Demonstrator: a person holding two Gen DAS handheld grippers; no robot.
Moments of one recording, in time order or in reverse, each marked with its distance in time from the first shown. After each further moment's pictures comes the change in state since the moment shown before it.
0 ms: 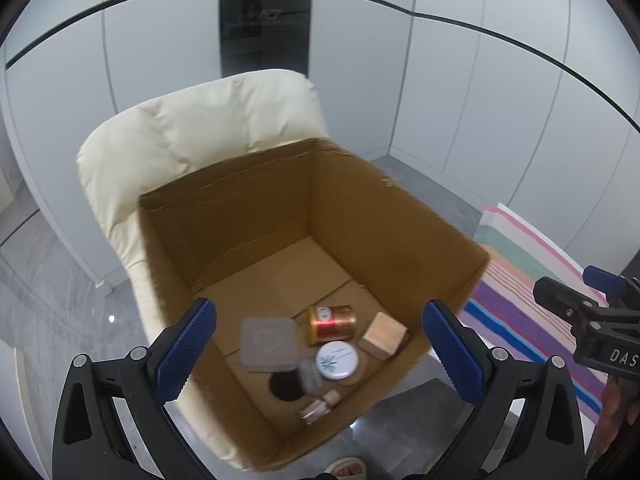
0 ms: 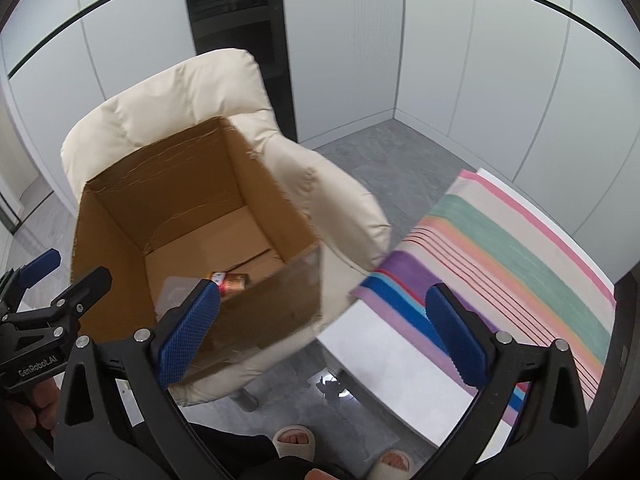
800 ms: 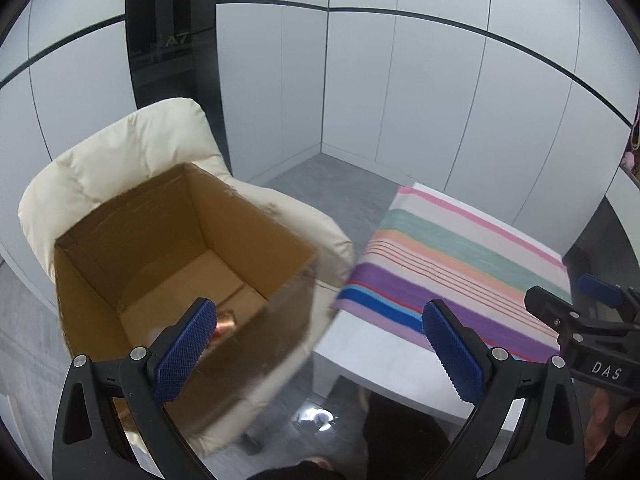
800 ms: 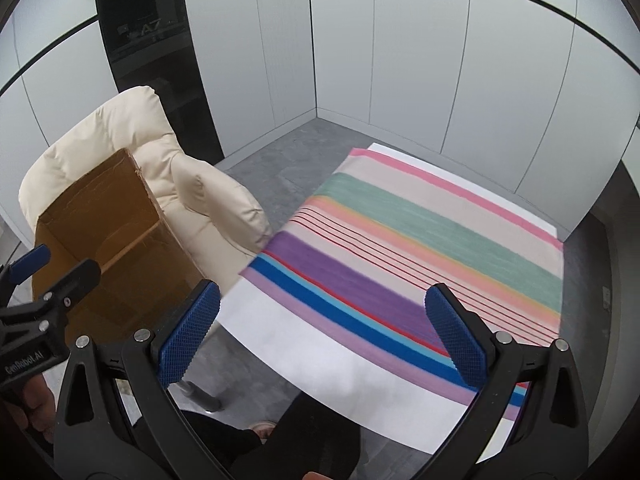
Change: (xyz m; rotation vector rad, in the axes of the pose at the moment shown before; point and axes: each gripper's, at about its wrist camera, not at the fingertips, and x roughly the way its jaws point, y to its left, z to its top) left arm -0.031 -0.147 -0.011 0.150 -0.012 -0.141; right arm -0.064 -0.137 -0.047 0.178 -0.035 -0.164
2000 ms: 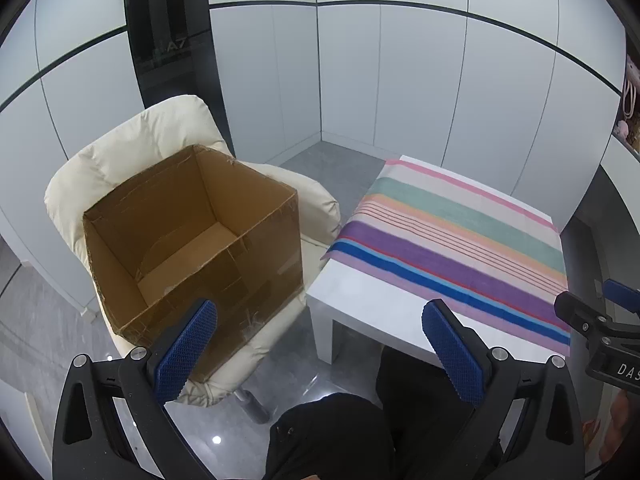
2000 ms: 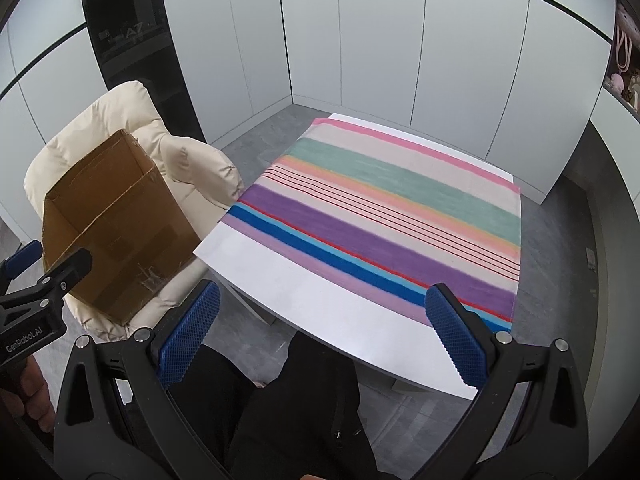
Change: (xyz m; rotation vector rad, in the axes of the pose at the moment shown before) left arm -0.066 -0.037 -0.061 0.055 0.033 0.049; right arm -0.076 -0.045 -0.084 0.059 0.046 -0.026
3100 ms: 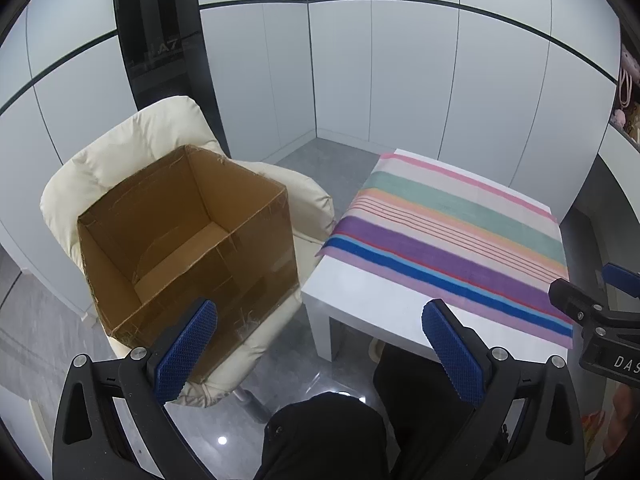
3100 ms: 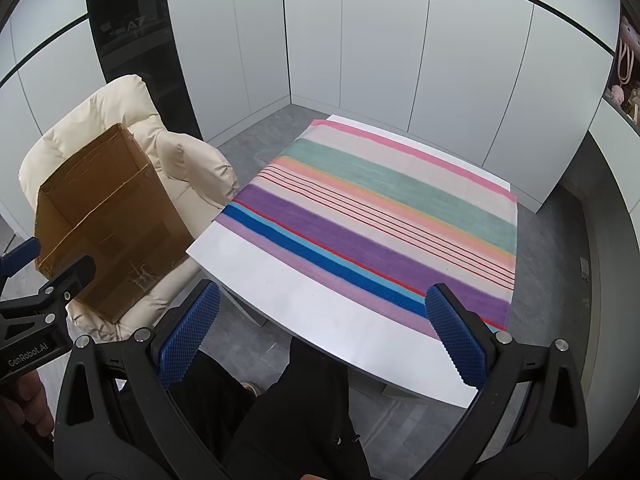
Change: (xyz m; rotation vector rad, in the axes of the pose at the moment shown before) left arm 0.006 -0.009 -0.001 0.028 0.010 0.001; right arm 0.005 0.002 0.004 -0.031 -0.003 -0.020
